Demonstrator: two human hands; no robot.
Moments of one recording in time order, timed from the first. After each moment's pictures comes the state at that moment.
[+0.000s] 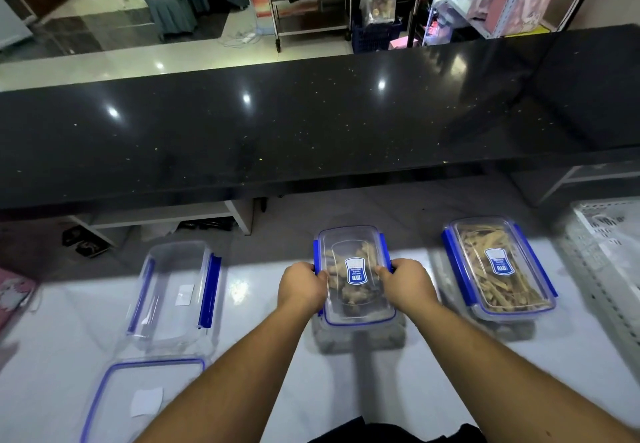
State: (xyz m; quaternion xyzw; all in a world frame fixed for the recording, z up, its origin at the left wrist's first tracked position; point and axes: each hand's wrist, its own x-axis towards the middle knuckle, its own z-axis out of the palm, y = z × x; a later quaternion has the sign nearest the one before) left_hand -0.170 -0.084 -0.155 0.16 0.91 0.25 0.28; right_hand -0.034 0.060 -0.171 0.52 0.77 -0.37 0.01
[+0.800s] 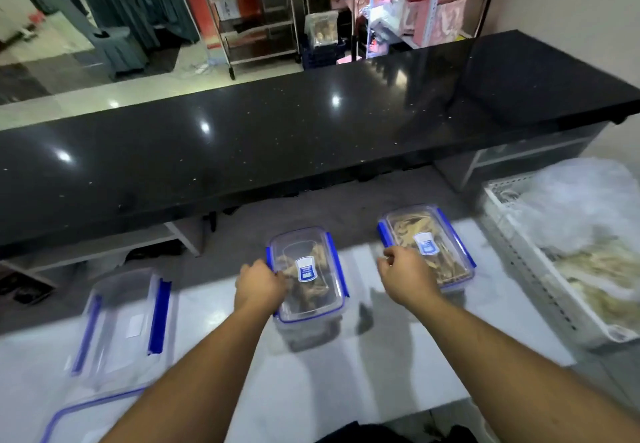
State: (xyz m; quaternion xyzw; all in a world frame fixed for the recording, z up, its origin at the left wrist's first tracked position) left_hand -0.151 -0.061 -0.142 0.19 0.94 0.15 0.22; right_hand 0.061 0.102 -0.143 0.53 0.78 -0.32 -0.07
